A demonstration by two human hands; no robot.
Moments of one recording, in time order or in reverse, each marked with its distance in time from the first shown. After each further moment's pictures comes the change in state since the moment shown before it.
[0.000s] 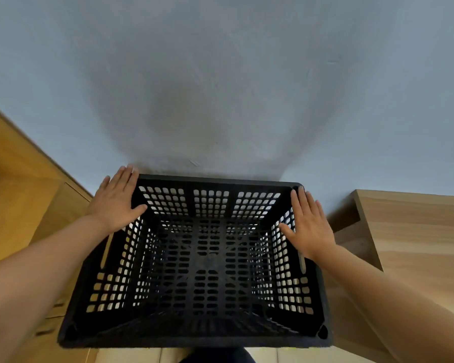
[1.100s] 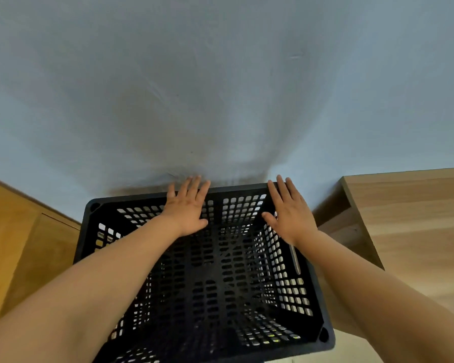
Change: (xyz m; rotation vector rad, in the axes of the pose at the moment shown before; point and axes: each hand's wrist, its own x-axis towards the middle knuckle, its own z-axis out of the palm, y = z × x) left_hand 0.061 0.168 -0.014 0.081 -0.203 0.291; right_hand 0.037 0.000 -0.004 0.104 0.031 -0.007
